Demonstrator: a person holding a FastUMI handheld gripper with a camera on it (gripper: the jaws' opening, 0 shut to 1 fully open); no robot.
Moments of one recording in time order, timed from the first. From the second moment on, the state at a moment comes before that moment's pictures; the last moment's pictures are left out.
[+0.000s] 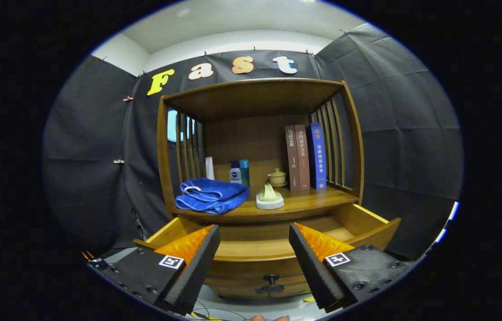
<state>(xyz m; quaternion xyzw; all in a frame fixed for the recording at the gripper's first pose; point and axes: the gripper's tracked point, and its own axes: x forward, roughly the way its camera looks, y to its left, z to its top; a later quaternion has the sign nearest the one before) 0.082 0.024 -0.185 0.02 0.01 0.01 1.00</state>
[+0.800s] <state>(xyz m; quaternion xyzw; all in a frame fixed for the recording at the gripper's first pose) 0.095 0.001 -0.313 0.01 0.07 -0.02 1.00</state>
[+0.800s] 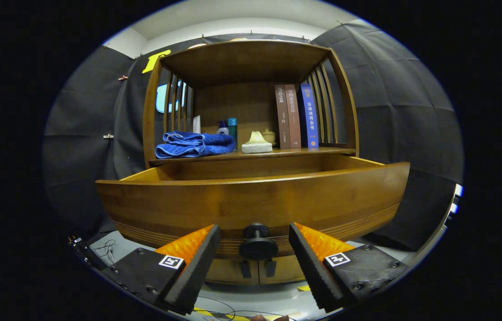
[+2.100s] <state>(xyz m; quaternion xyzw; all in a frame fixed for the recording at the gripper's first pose) 0.210 0.000 -0.308 -0.02 0.09 -0.01 1.00</state>
